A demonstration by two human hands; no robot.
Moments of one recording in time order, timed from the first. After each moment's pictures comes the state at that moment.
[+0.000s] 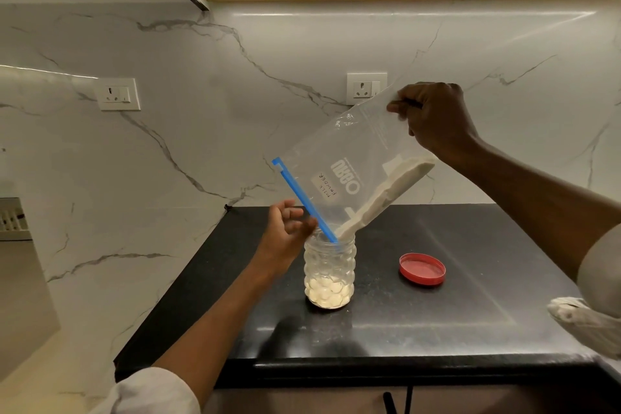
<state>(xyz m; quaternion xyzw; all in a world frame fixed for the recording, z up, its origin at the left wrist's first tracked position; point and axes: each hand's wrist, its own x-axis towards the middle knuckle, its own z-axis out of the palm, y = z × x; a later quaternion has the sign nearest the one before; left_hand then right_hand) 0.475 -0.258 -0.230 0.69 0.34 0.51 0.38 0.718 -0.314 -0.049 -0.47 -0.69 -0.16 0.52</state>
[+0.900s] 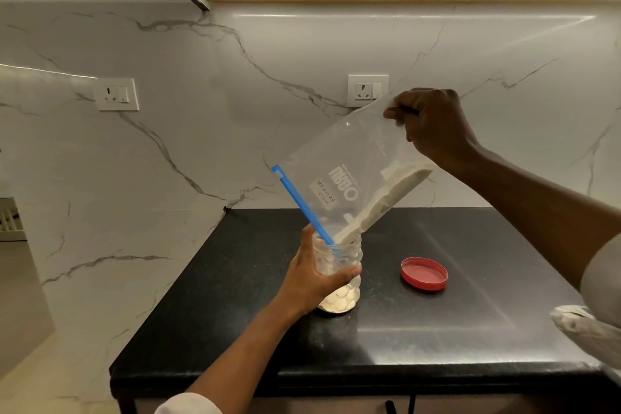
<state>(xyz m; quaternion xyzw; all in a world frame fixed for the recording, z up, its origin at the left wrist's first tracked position) 0.513 -0.268 -0.272 0.76 0.39 0.44 0.29 0.715 -0.310 -0.052 -0.45 -0.72 -0.19 0.50</state>
